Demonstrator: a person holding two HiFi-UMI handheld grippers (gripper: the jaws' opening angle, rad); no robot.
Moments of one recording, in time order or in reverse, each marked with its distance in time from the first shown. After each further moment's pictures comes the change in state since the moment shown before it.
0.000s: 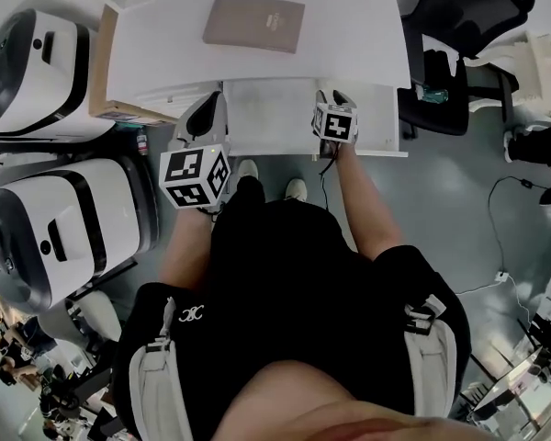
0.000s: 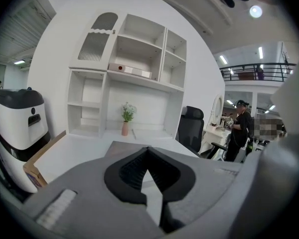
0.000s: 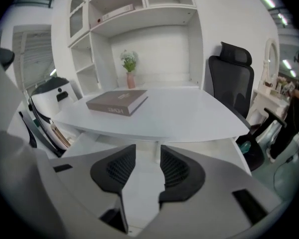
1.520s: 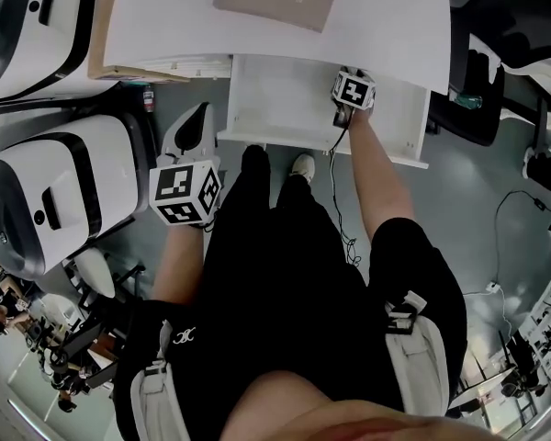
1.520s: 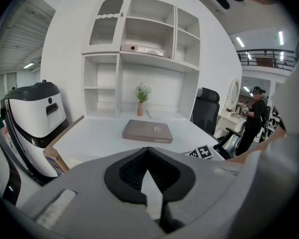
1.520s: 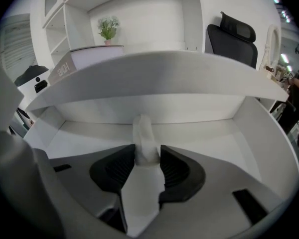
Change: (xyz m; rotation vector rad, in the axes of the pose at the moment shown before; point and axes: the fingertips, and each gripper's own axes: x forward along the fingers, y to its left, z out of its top) left arm 0.005 0.040 -0.079 -0.022 0.193 0.167; right arm 0.149 -0.052 -0.054 0.049 0.162 -0.080
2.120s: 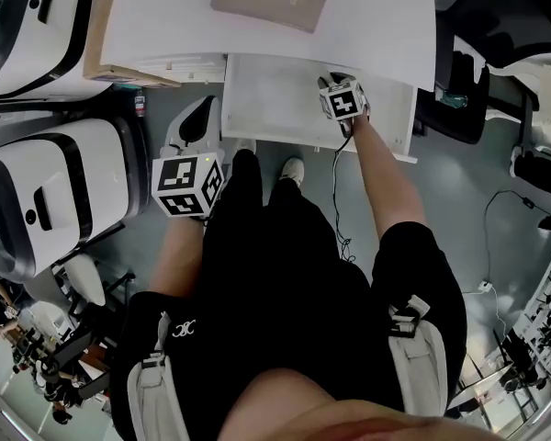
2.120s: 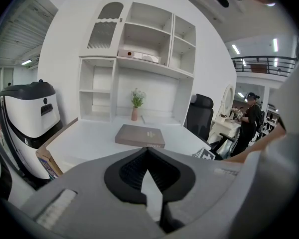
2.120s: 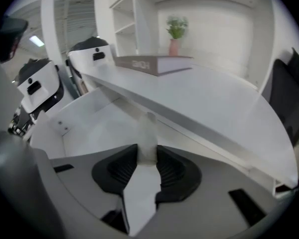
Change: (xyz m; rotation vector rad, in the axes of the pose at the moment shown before) left arm -0.013 -0.019 0.010 -0.009 -0.063 -0.060; right arm -0.056 0.064 -0.011 -0.540 0.047 0.304
